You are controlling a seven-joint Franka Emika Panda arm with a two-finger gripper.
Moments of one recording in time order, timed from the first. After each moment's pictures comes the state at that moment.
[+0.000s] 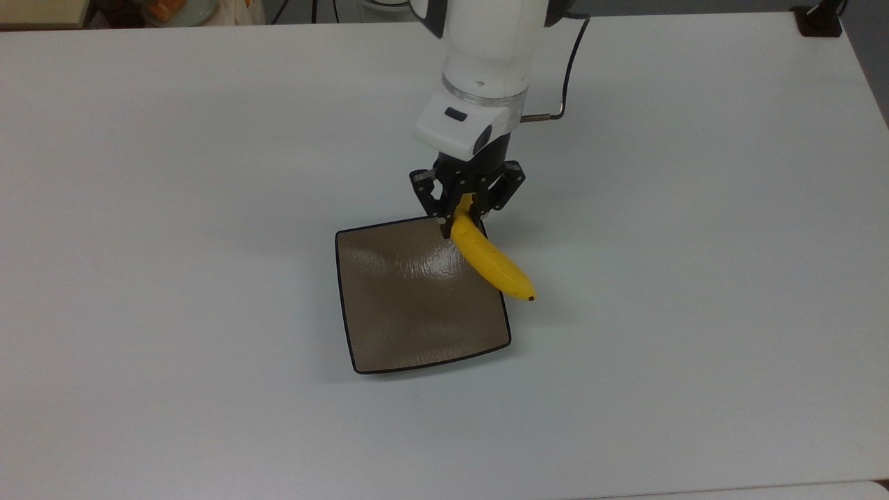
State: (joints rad) arm 0.29 0.36 -0.01 -1.67 -0.20 2.32 0.08
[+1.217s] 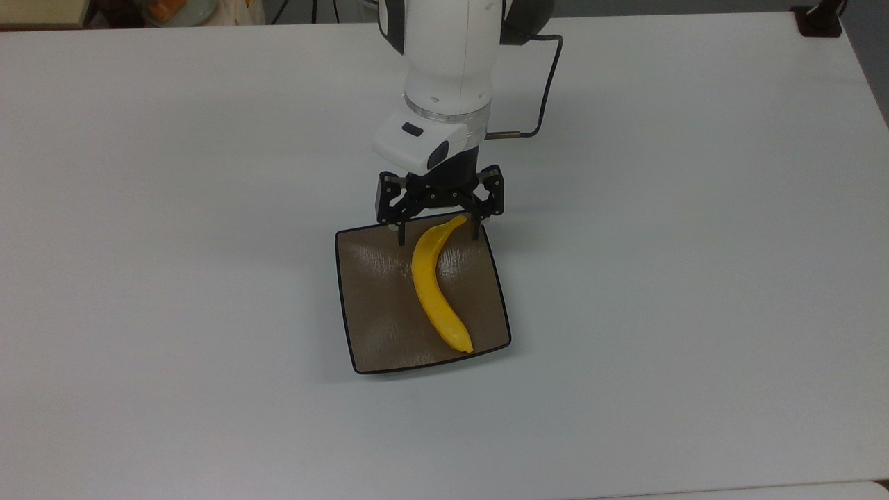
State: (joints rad) arm 0.25 0.38 -0.02 -1.66 -0.12 2.34 0.08
